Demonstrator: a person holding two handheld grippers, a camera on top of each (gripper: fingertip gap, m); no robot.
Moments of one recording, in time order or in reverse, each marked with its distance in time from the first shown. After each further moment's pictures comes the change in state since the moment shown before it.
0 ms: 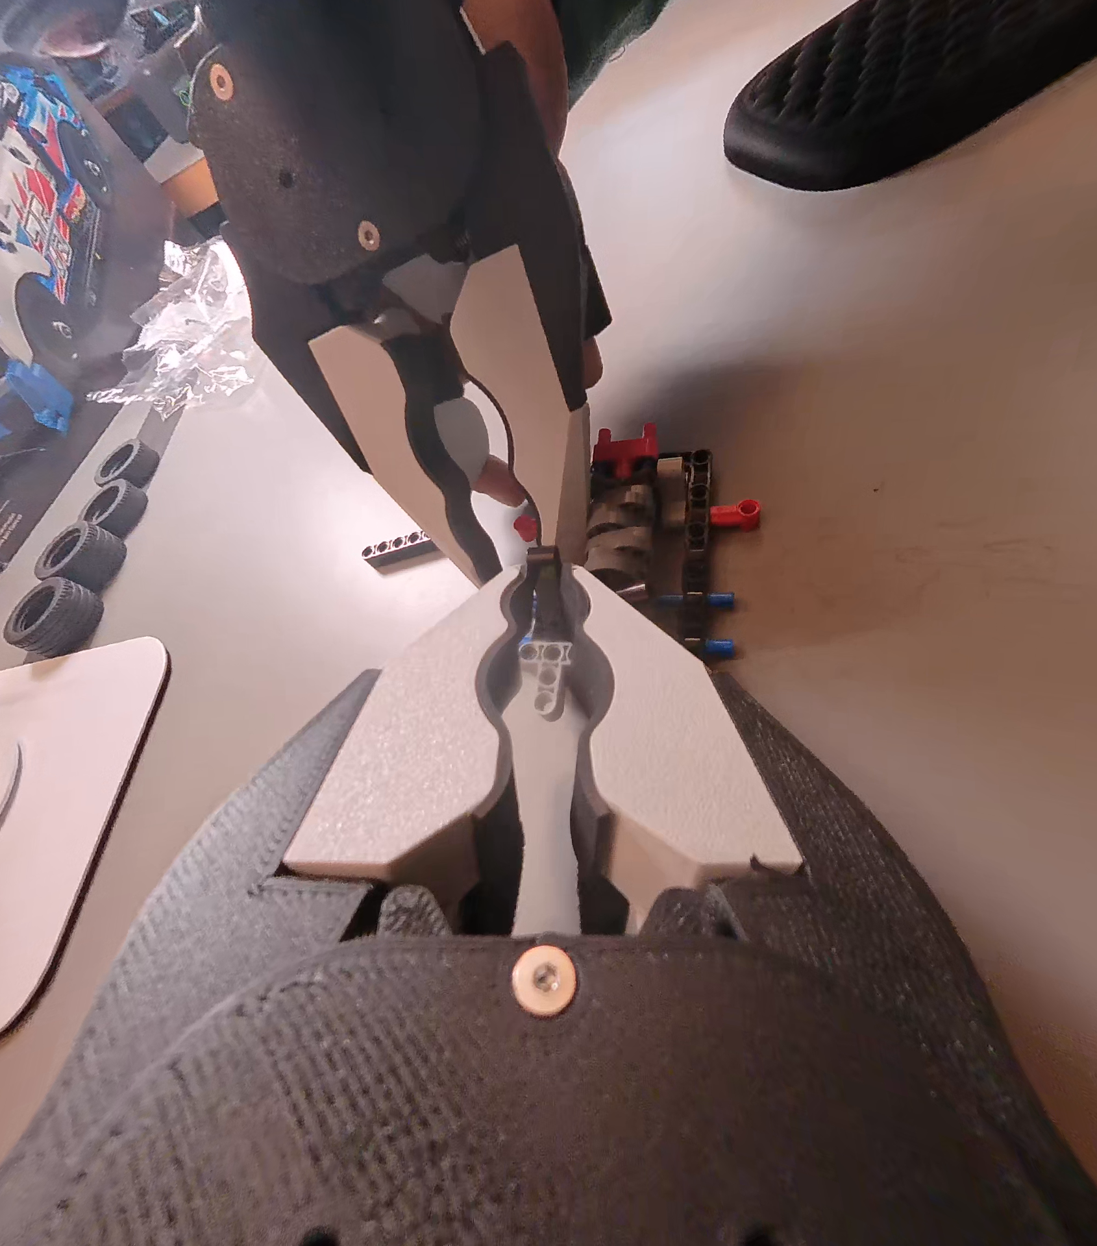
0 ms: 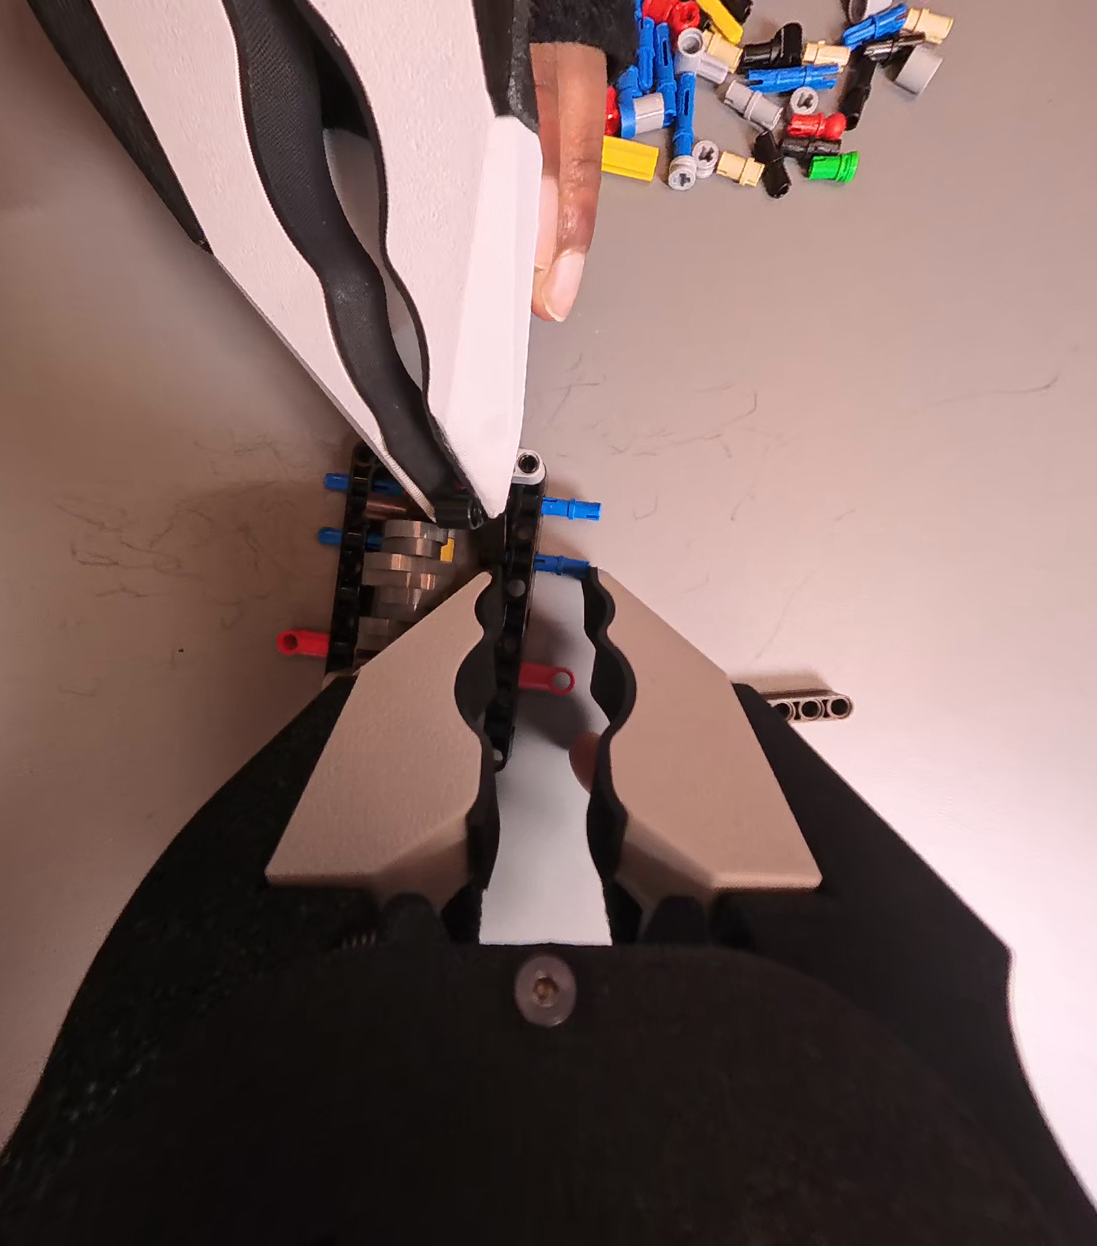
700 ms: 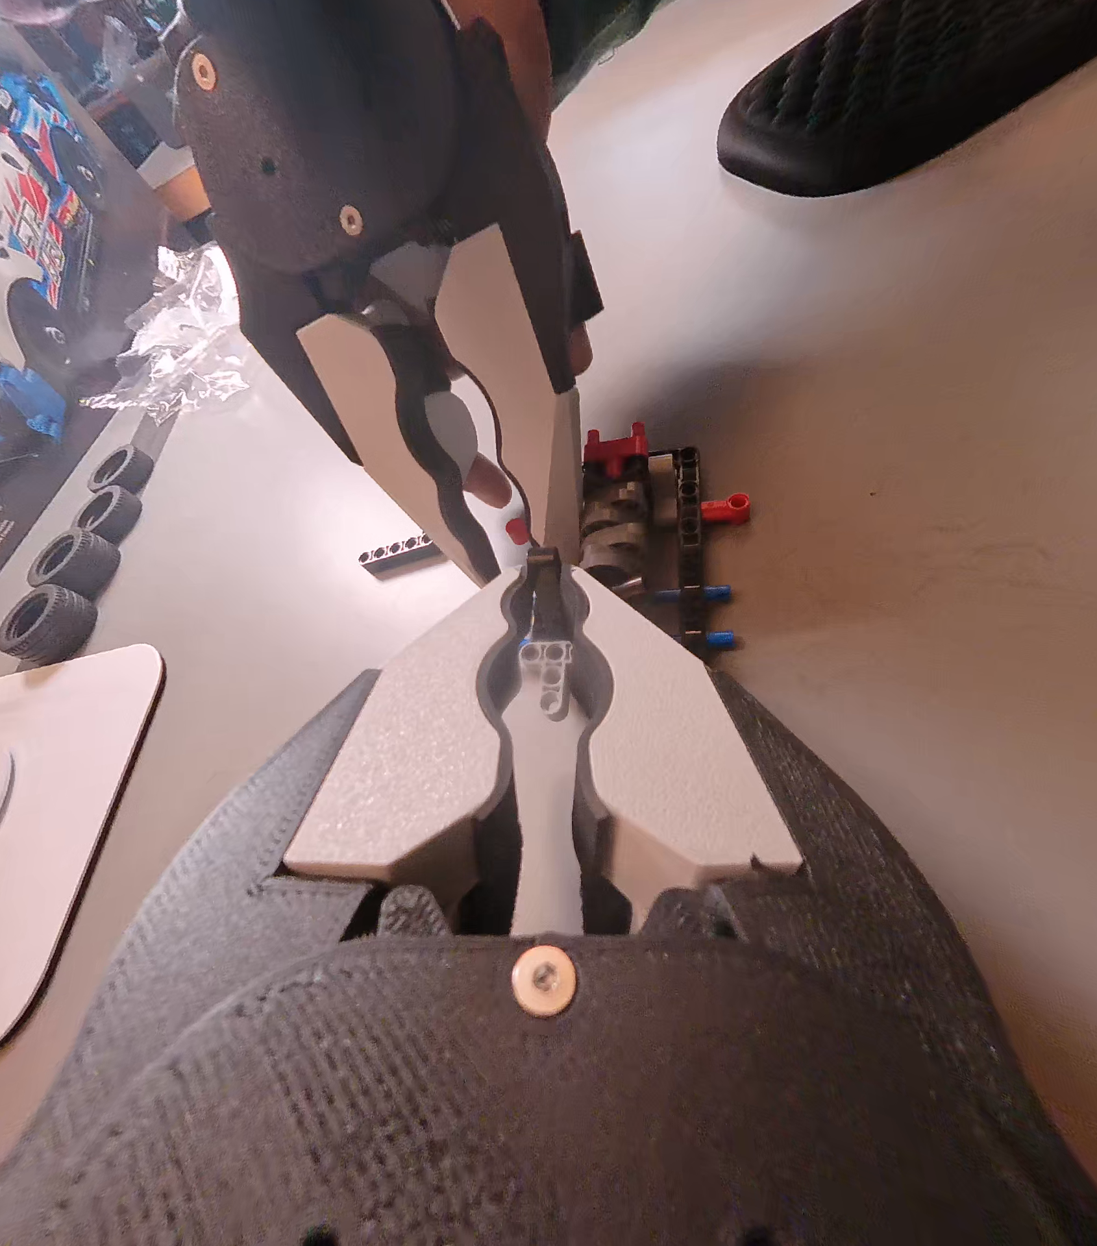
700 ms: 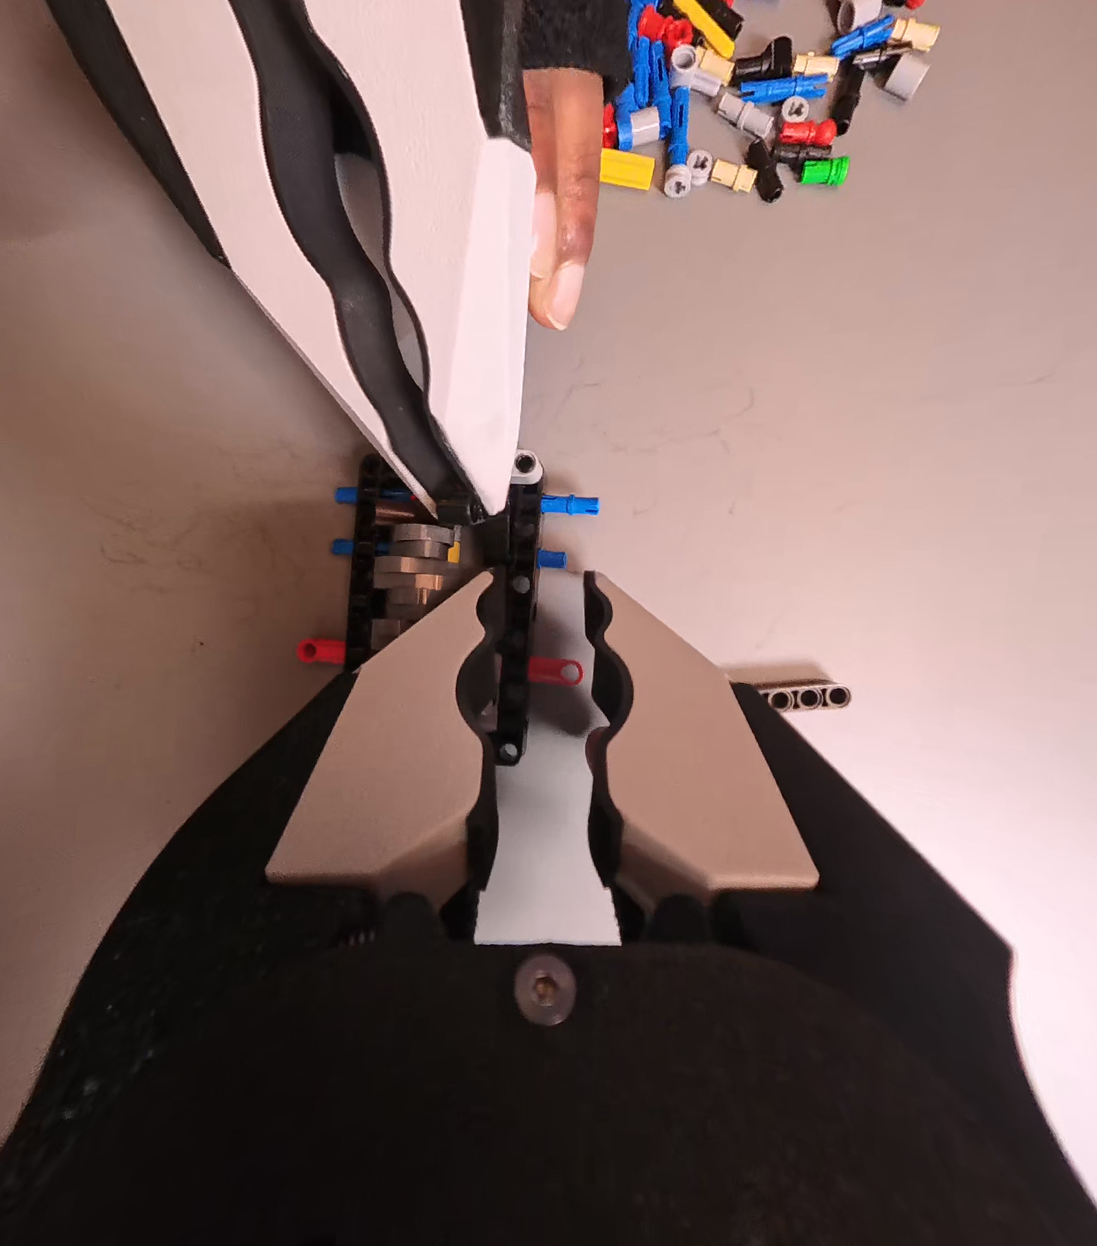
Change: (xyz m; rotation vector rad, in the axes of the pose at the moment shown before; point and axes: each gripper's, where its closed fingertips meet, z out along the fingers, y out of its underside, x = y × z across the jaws) left arm 0.000 -0.001 0.001 0.004 0.011 -0.002; right arm 0.000 -0.001 -0.006 0.021 -0.022 0.017
